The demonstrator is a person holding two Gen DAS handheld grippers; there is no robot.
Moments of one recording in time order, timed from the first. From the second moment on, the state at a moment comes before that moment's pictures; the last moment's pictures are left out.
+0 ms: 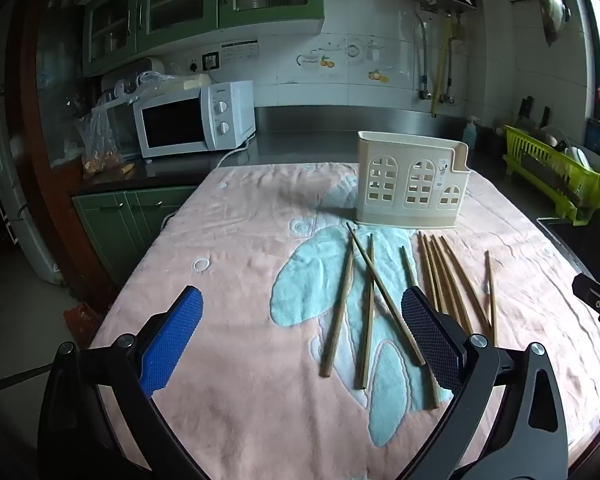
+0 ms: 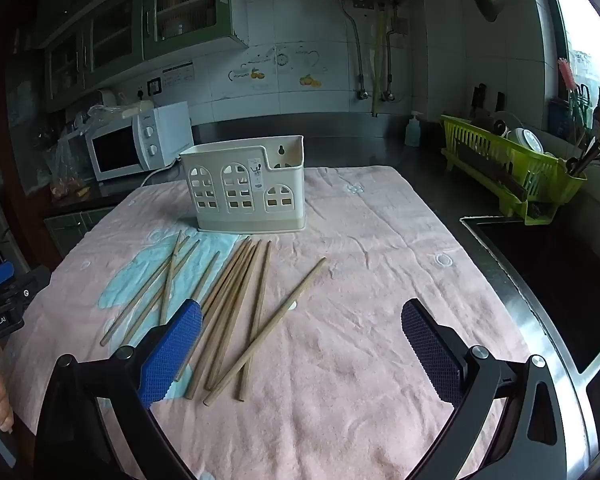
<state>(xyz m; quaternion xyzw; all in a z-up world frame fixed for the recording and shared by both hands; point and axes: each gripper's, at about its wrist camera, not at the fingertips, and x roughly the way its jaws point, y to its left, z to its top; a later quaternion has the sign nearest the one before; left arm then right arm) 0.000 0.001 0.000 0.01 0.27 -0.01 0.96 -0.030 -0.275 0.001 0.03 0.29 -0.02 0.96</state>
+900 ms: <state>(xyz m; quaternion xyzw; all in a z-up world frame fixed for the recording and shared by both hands) 0.002 0.007 -0.001 0.00 0.27 0.01 0.96 -0.031 -0.270 0.008 0.03 0.28 -0.02 0.96</state>
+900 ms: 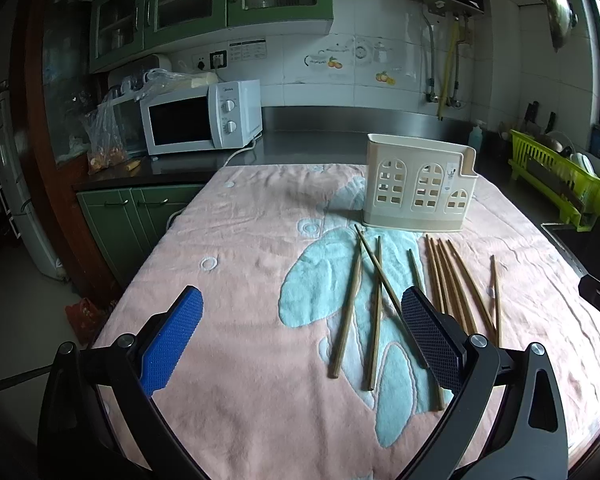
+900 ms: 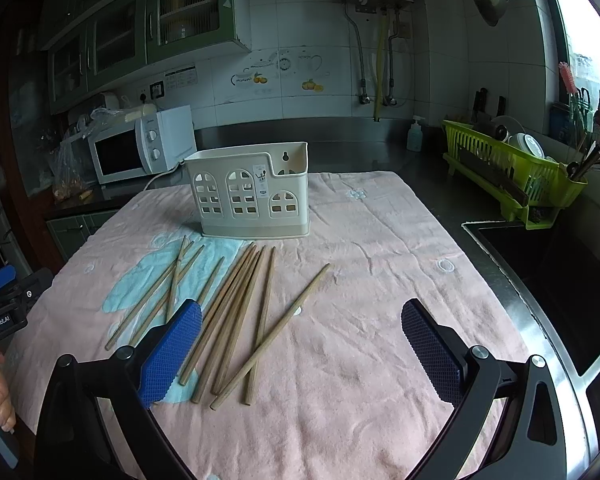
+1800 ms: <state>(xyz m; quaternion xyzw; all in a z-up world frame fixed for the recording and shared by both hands) 0.004 0.014 -0.001 0.00 0.28 0.02 0.96 -0.029 -0.274 0.002 0.06 0.28 -0.01 0.96</state>
